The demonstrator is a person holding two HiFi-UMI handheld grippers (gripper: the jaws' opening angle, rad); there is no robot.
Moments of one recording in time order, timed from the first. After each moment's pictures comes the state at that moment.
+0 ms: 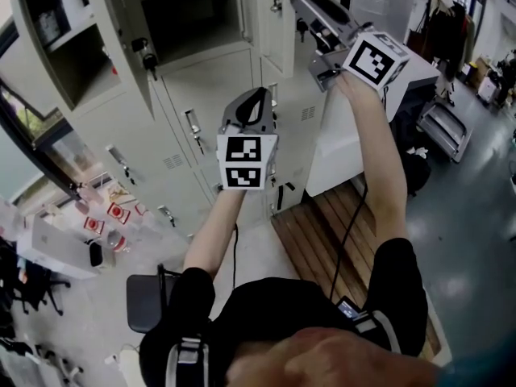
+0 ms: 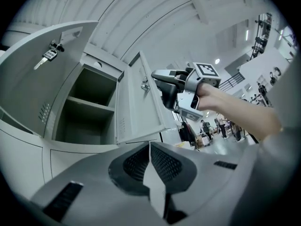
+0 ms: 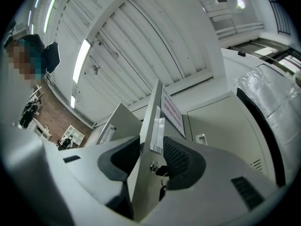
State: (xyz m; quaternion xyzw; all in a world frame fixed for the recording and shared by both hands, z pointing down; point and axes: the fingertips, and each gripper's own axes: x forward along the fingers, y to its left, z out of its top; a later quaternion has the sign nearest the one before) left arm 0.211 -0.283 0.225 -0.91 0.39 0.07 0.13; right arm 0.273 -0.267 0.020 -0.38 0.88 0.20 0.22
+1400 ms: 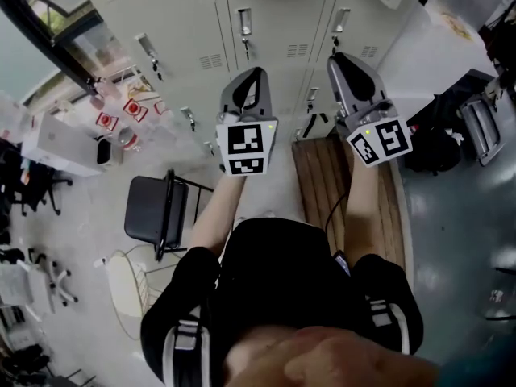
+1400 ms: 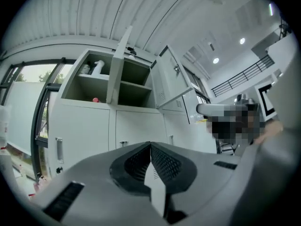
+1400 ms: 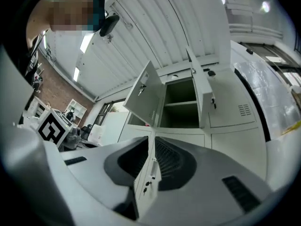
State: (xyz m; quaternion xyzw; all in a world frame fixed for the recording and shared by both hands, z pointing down) left arm 0.051 -0.267 0.373 -0.84 0.54 0.02 0.06; right arm 0.174 -0.235 0.306 -0.44 0.88 0.18 0.08
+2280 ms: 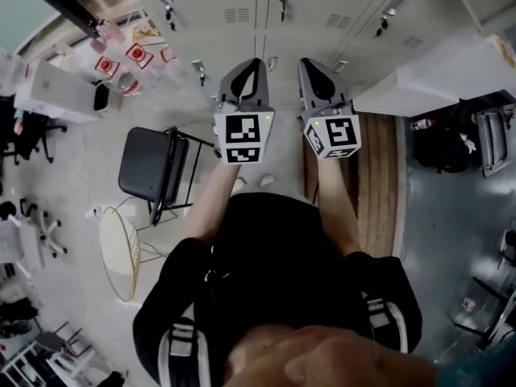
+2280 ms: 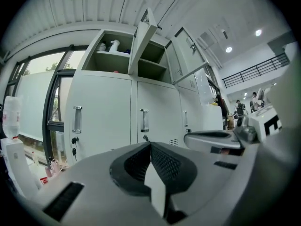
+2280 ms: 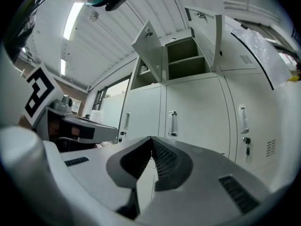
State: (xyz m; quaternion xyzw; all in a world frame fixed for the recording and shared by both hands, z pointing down) left arm -0.026 -0.297 0.485 -0.81 0.58 -0.03 -0.02; right arm 0.059 -0.302 0.484 -0.47 0.88 0.06 0.01
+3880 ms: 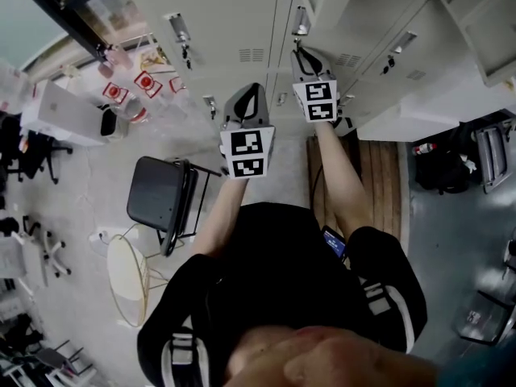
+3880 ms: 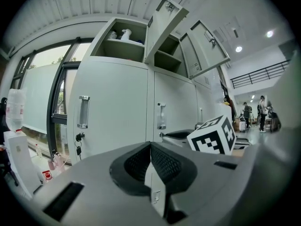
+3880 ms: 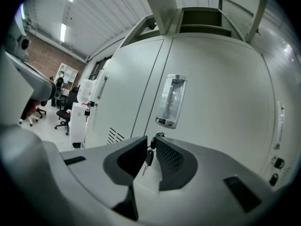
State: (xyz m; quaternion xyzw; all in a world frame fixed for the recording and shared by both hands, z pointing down) left arm -0.072 -0.356 0.494 -0.80 0.60 -0.04 -0.06; right arm 0.018 -0.481 0.524 -0.51 0.85 0.09 -0.14
